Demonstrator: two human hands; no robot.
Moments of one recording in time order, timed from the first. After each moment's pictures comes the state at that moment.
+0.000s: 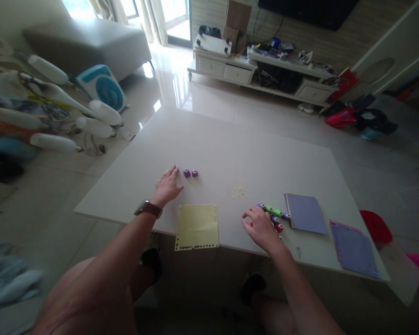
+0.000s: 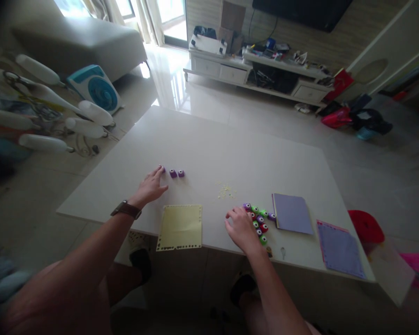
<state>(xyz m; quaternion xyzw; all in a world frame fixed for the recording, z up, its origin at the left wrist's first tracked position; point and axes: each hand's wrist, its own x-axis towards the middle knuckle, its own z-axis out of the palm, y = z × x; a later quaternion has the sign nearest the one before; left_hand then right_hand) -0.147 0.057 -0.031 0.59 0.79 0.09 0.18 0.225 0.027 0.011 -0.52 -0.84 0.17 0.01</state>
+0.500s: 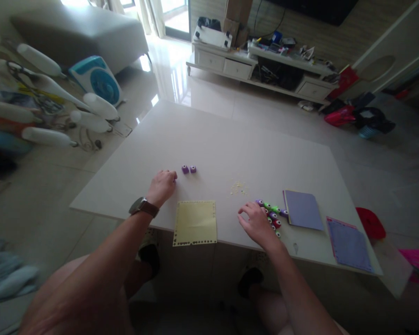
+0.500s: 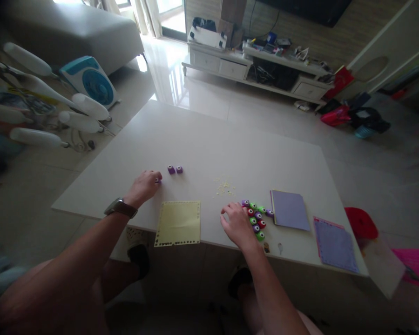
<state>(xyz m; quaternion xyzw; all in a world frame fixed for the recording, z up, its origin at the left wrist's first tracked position) -0.150 0.050 -0.023 0.61 0.78 0.06 0.14 0.217 0.026 0.015 -0.50 -0.85 0.18 0.06</state>
